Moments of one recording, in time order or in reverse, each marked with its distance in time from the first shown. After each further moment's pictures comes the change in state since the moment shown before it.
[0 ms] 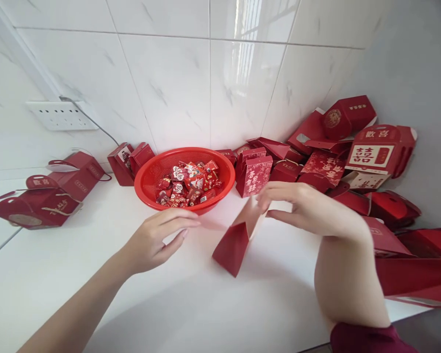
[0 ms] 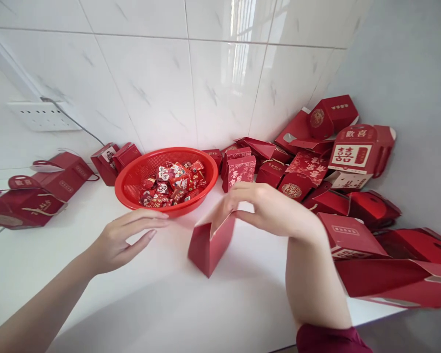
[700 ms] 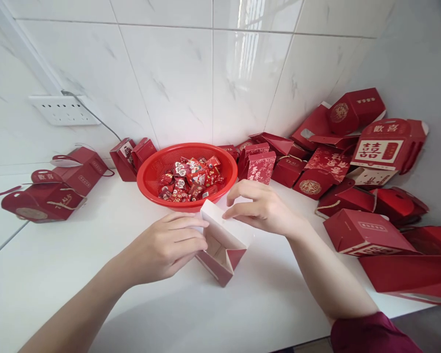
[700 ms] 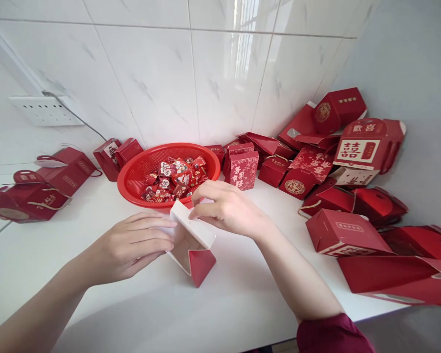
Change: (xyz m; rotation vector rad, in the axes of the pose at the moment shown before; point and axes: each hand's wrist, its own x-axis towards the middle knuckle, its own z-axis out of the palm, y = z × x) left_hand 0.008 0.027 -0.004 0.122 -0.111 0.230; right_hand 0.041 -0.003 0.060 -0.095 0.305 -0.497
